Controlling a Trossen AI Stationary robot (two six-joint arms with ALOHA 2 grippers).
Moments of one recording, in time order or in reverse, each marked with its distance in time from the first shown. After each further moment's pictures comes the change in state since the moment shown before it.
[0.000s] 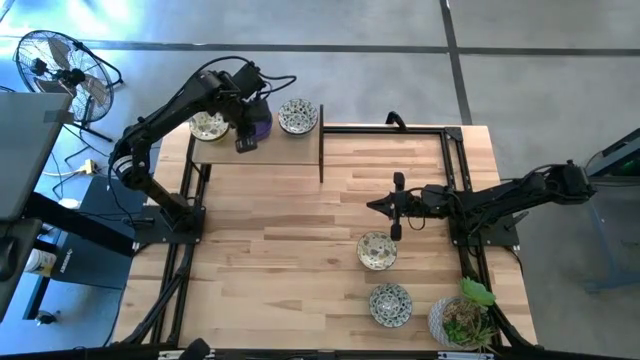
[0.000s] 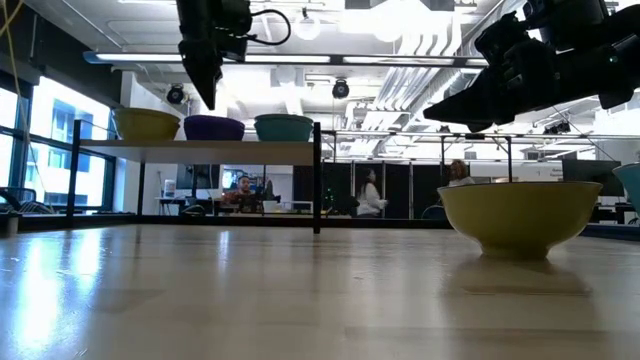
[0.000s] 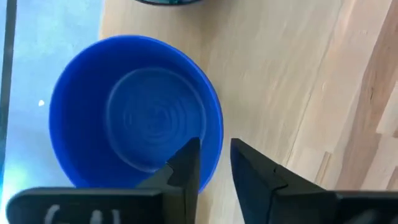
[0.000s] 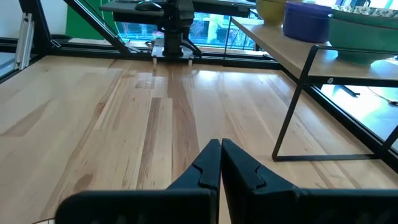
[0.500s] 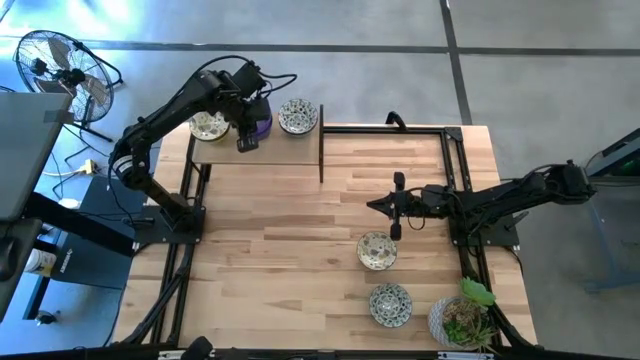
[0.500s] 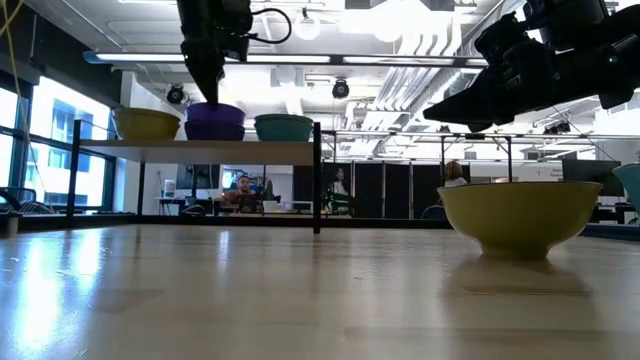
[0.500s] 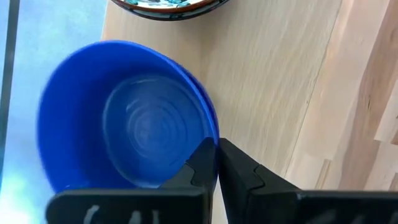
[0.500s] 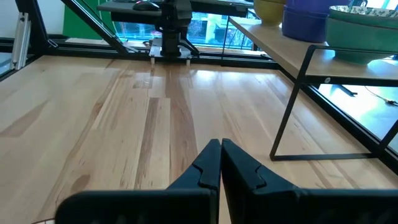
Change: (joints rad) left arm 0.000 0.000 0.000 0.022 0.019 0.006; right arm 0.000 0.000 0.000 0.000 0.010 0.000
